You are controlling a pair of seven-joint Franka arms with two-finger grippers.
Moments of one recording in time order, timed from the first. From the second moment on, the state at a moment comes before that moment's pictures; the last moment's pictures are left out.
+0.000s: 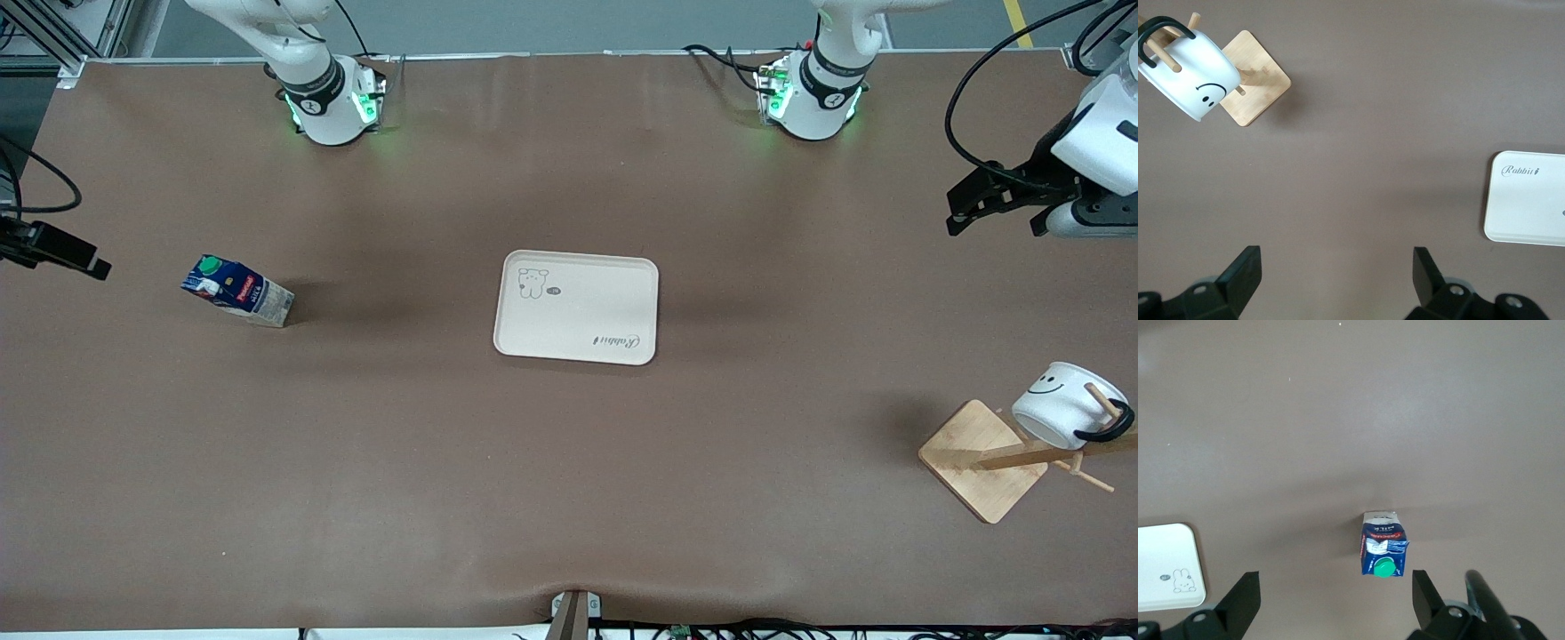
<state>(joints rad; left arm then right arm) 0.03 -0.05 -0.13 -1.60 0.01 1.60 -0.08 -0.13 0.05 0.00 -1.52 0.07 1.56 0.07</state>
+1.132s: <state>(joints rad) 0.02 -0.04 -0.13 -1.59 0.00 1.56 -0.07 -0.13 -0.02 0.00 -1.52 0.06 1.57 0.07</state>
